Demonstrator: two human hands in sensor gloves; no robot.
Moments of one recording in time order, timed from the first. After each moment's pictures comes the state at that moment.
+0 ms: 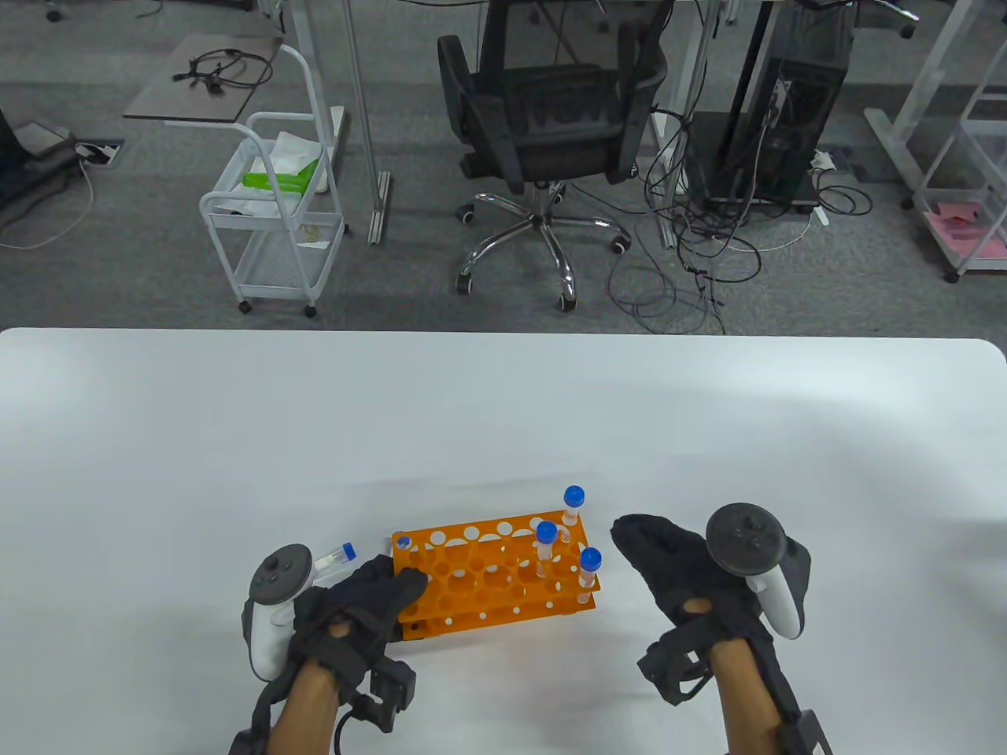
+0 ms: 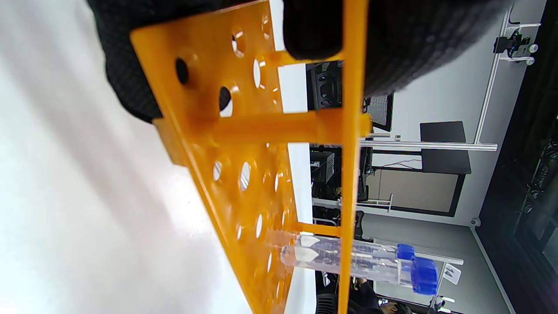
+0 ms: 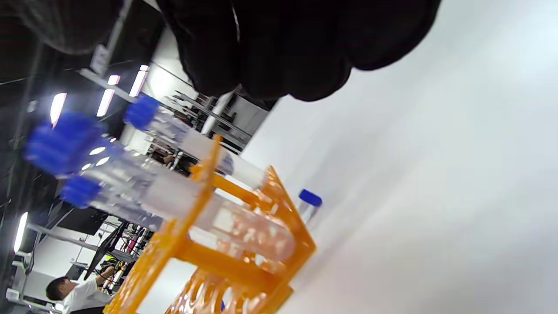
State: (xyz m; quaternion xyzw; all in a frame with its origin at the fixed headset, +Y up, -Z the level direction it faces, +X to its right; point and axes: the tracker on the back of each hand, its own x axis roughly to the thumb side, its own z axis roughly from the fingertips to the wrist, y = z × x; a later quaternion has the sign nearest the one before) left_hand -0.198 -0.756 -0.281 -0.19 0.06 0.68 0.71; right_hand 0.209 -0.689 -0.319 0.00 0.14 0.87 0.46
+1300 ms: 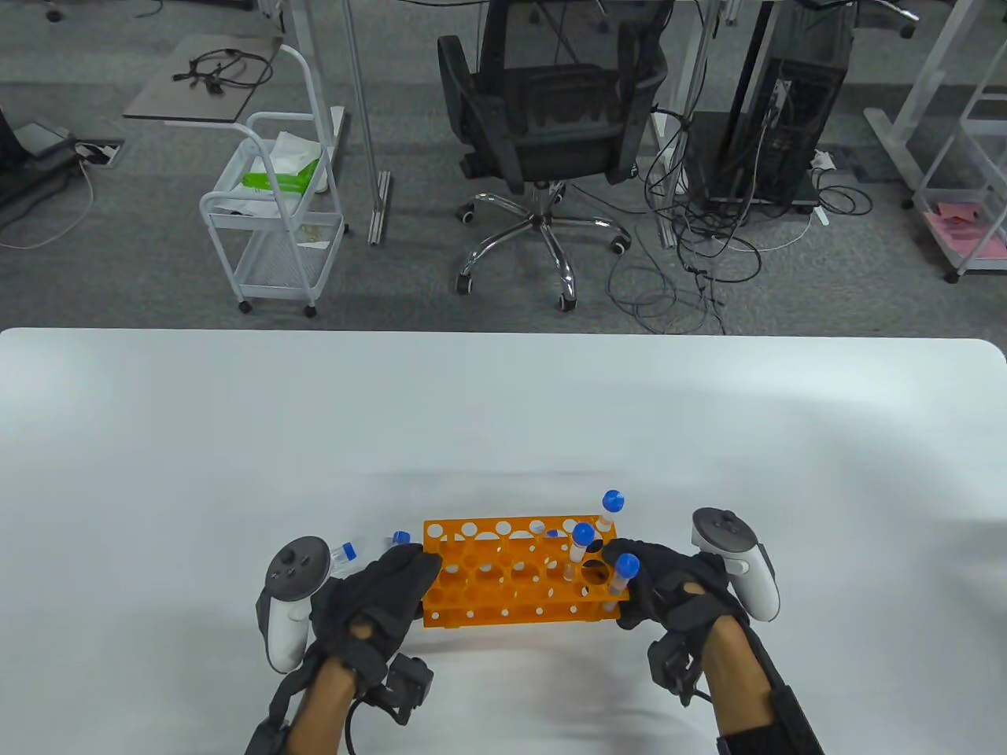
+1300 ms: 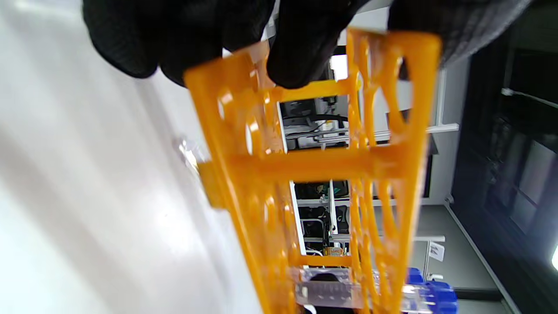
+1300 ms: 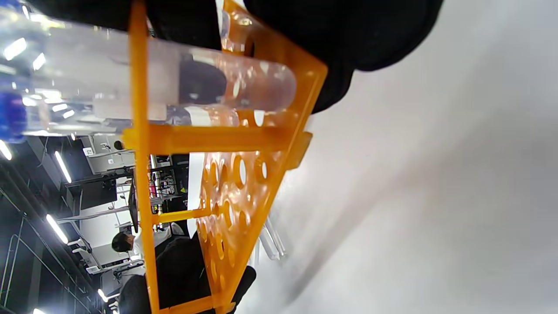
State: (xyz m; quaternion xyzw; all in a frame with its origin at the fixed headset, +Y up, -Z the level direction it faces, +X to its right) left_hand -0.187 -0.741 -0.290 -0.12 0.01 0.62 0.77; right_hand 0.200 -0.742 -0.335 0.00 0.36 0.72 0.59
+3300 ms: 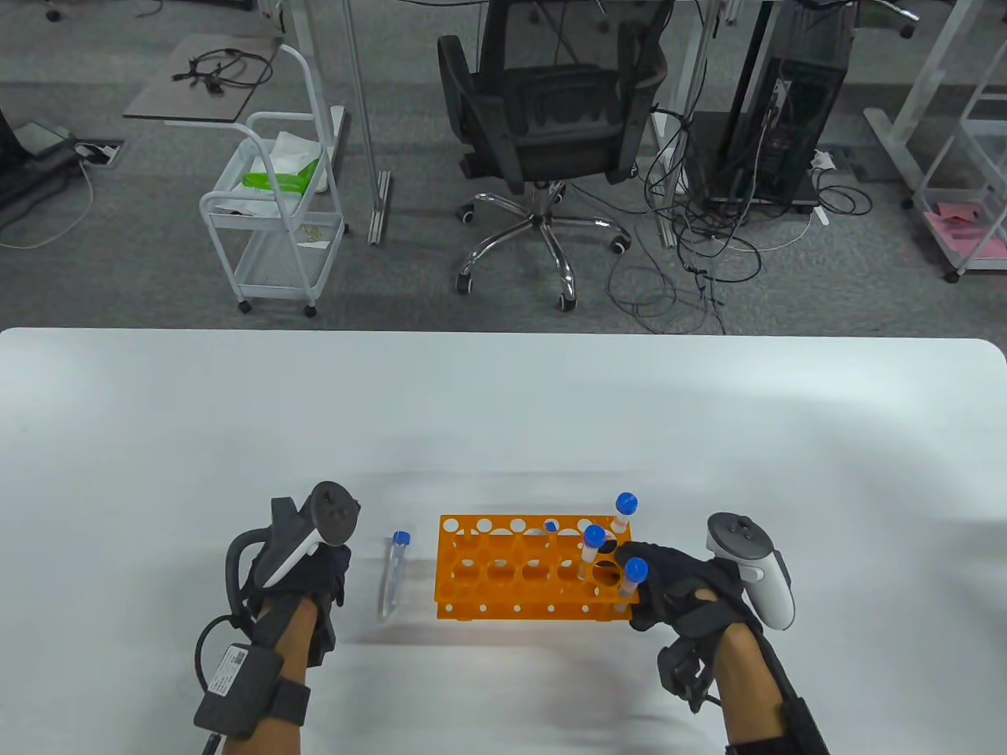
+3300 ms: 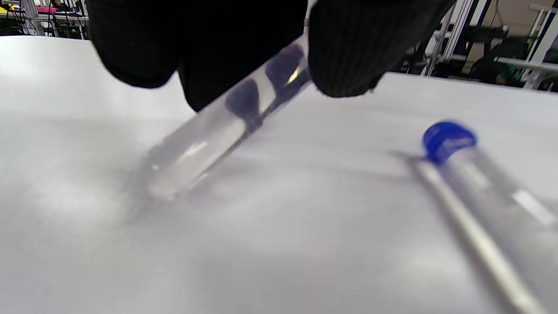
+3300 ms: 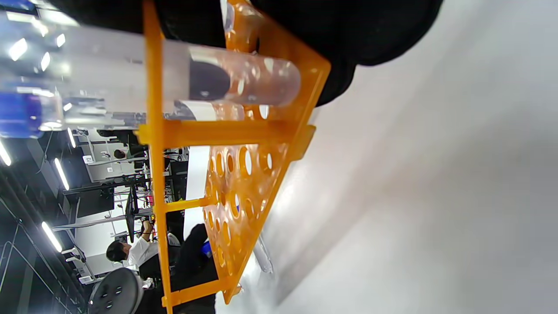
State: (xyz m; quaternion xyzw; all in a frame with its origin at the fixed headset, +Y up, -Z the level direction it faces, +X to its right) left_hand -0.233 -0.734 -0.352 -0.11 0.08 0.08 0.99; right_hand 0.211 -0.739 -0.327 -0.01 0.34 0.74 0.58
